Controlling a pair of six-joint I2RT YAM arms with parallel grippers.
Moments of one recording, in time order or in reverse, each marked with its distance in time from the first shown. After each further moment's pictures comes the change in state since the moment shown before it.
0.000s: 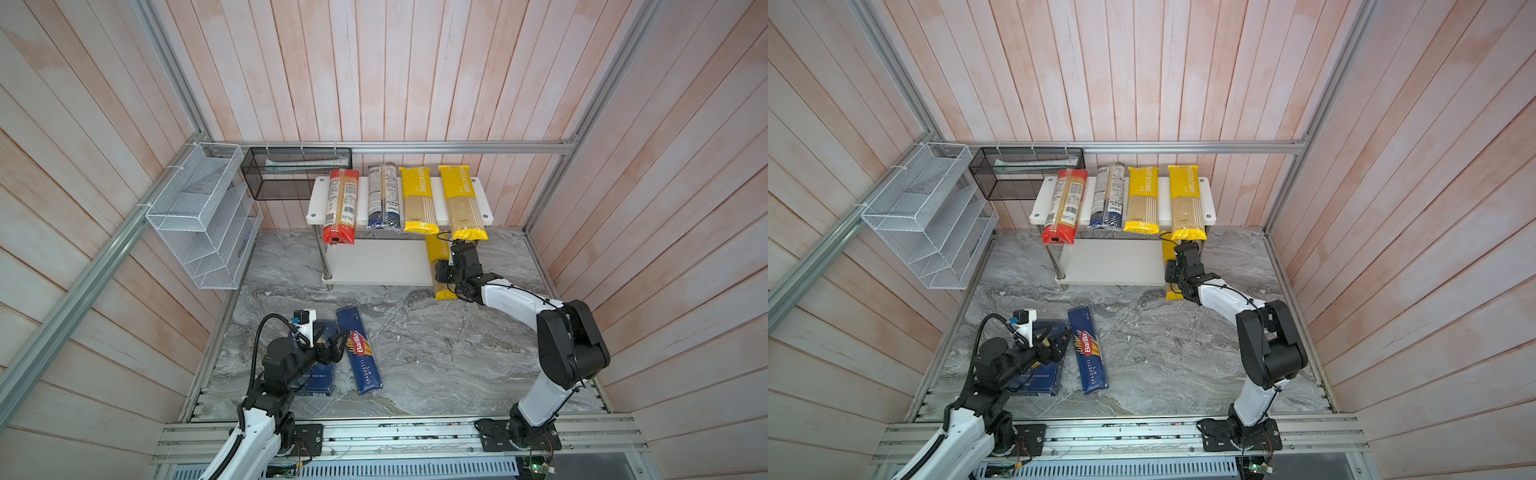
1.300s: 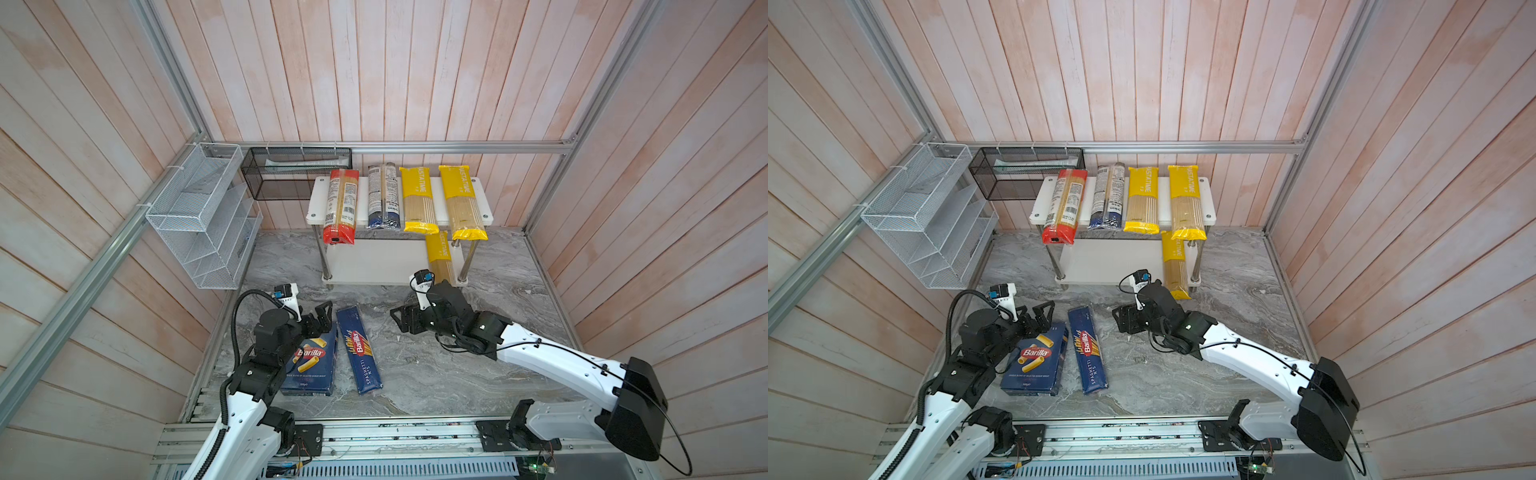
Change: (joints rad) left arm 0.003 0.105 0.409 -0.462 -0.331 -0.047; right arm 0.525 -0.410 -0.146 -0.227 -0.095 0.206
